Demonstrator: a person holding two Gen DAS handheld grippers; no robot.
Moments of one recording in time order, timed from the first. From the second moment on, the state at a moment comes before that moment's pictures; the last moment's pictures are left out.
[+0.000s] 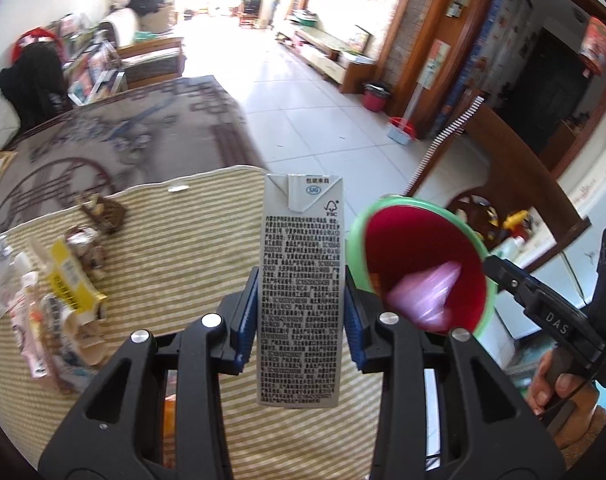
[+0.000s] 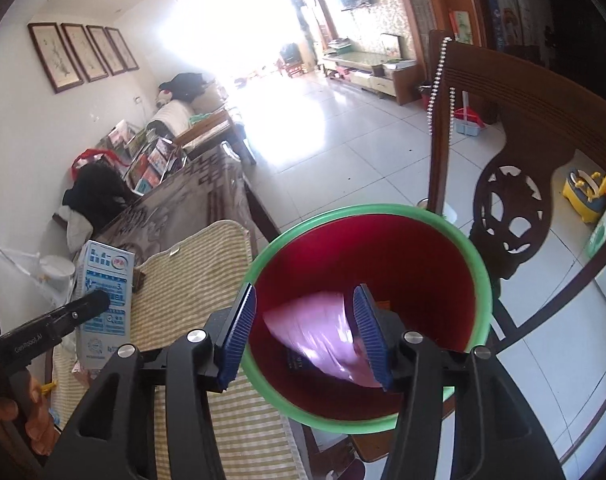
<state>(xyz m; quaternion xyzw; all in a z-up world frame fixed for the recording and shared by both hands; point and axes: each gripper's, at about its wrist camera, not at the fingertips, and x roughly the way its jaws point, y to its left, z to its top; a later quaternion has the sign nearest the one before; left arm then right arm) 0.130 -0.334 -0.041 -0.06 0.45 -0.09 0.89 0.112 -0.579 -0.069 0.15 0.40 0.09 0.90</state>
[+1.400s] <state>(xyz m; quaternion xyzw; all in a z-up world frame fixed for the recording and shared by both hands) 0.110 -0.222 -0.058 -0.14 0.46 -0.08 0.88 0.093 -0.466 -0.052 0.11 0.41 0.11 0.90</state>
